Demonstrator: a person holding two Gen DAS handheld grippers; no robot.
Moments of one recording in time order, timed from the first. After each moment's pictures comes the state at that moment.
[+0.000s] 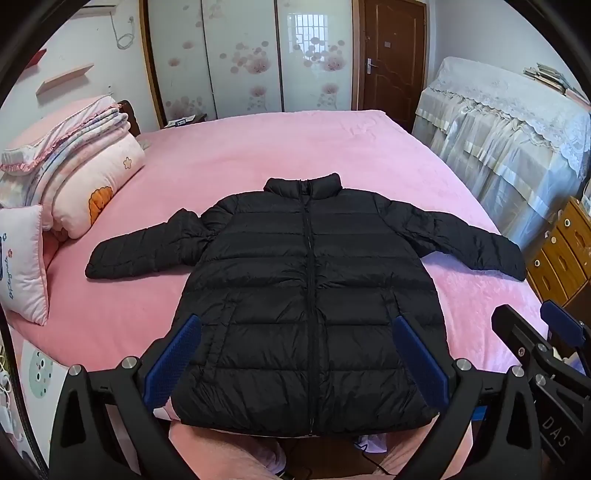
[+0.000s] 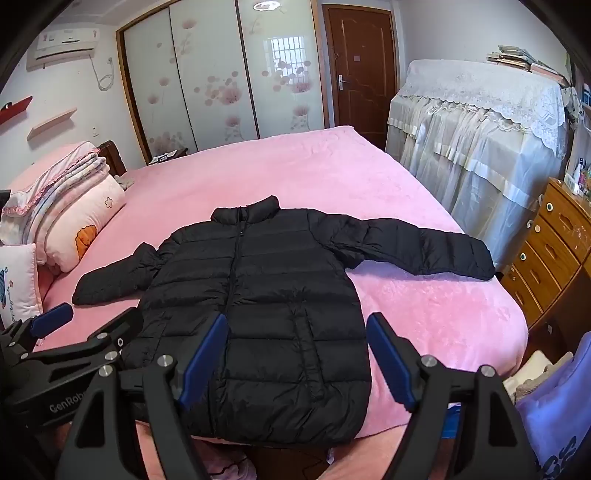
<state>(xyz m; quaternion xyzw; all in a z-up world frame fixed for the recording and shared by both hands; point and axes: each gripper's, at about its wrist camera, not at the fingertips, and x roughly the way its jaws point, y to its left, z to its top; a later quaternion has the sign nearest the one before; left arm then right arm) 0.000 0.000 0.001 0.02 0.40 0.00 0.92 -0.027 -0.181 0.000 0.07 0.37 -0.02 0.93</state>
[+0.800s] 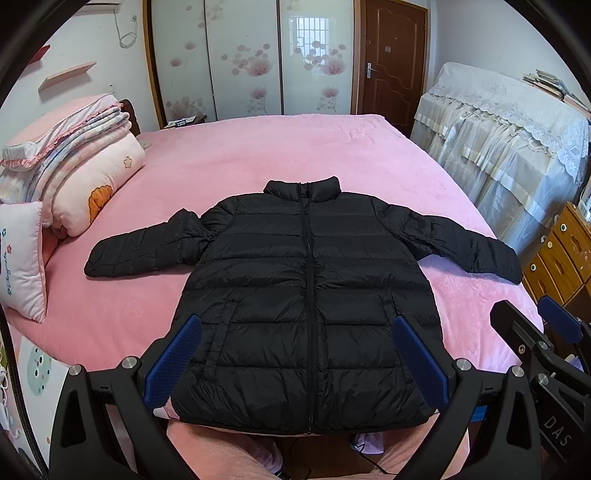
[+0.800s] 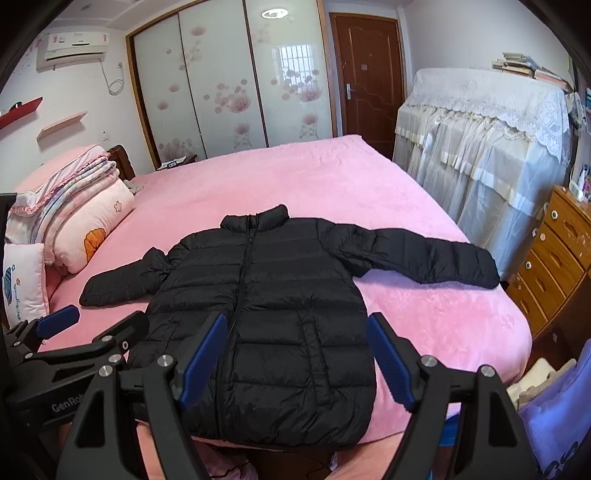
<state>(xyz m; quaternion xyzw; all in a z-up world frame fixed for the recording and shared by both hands) -0.008 0.002 0.003 0.01 0.40 -0.01 0.92 -0.036 -0.182 0.009 0.07 0.35 0.00 0.94</state>
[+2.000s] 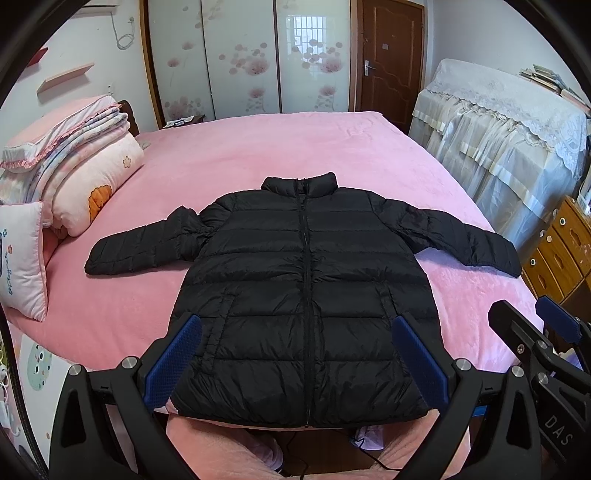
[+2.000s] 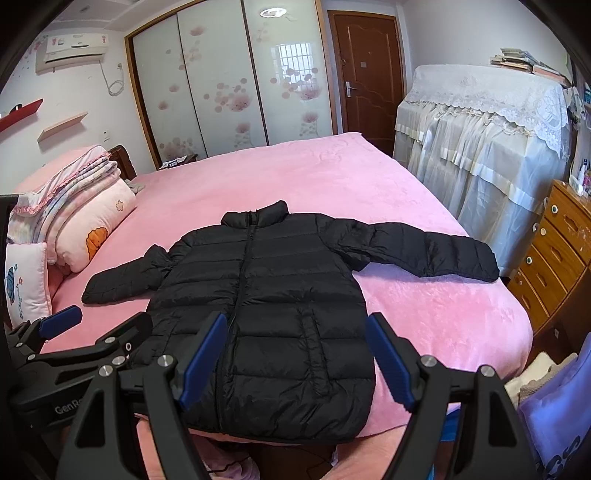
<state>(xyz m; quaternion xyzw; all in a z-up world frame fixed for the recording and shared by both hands) -0.016 -0.002 0.002 0.02 0.40 -0.01 0.92 -0.044 -0.192 0.002 0.07 0.35 0.00 0.93</state>
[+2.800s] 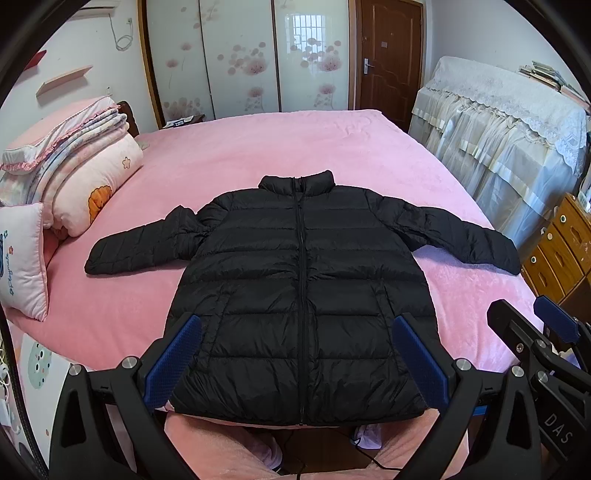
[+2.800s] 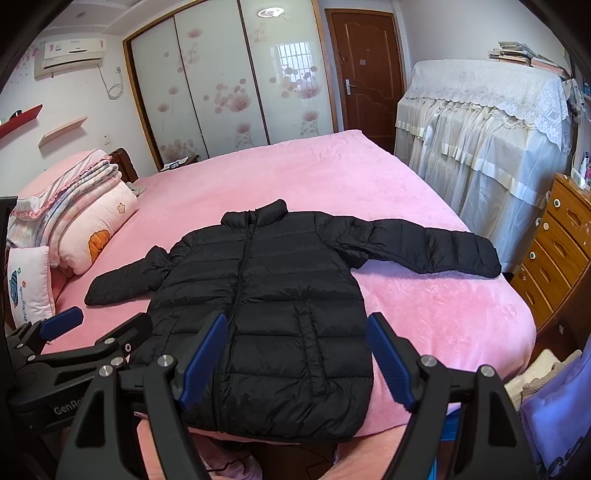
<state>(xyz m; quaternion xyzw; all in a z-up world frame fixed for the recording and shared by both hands) -0.019 -0.010 0.004 0.02 0.40 -0.01 0.91 -0.044 -0.199 -0.002 0.08 0.36 0.00 0.93</state>
